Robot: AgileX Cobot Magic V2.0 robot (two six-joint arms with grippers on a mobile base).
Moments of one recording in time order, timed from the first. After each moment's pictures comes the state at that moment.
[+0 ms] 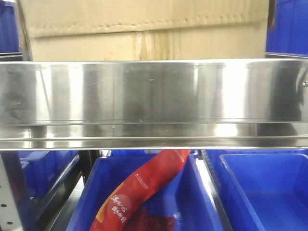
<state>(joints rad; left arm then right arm) -0.34 1.57 -1.94 0.17 1.23 -0.14 0.25 1.45 -1.77 0.21 1.18 -0.03</state>
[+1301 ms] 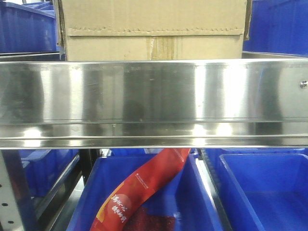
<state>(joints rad) -0.34 0.45 -0.48 0.14 0.24 -0.13 0.25 0.41 -0.53 0.20 0.37 -0.15</state>
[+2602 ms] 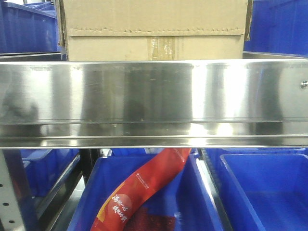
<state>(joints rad) -0.05 0.01 -0.01 0.02 0.08 -0.06 0.25 0.41 -0.53 0.20 0.35 -0.15</state>
